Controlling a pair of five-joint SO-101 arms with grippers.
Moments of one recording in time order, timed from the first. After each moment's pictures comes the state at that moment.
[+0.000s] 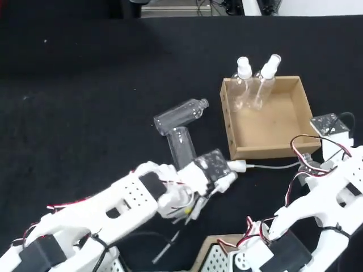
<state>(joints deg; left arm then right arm) 45.7 -27.8 55.3 47.4 -16.6 53.0 -21.9 34.2 79.1 61.4</state>
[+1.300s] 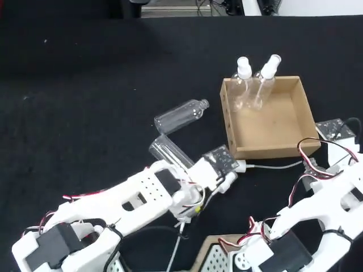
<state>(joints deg) 48.3 -18.4 48.4 47.7 -8.1 56.5 -21.9 34.2 79.1 64.2</state>
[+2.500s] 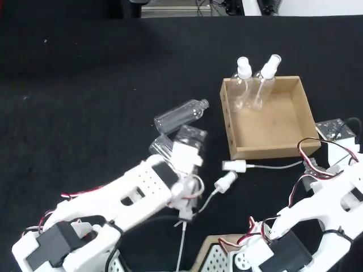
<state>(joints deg) 46.0 -17.9 46.2 55.3 25.5 56.5 -21.9 34.2 79.1 64.2</state>
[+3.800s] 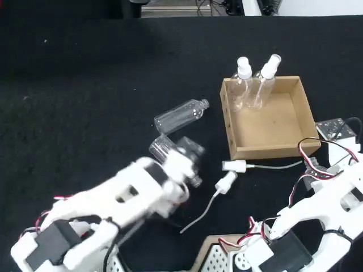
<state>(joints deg) 39.1 -17.8 52.4 56.7 7.5 56.5 -21.9 34.2 78.2 64.2</state>
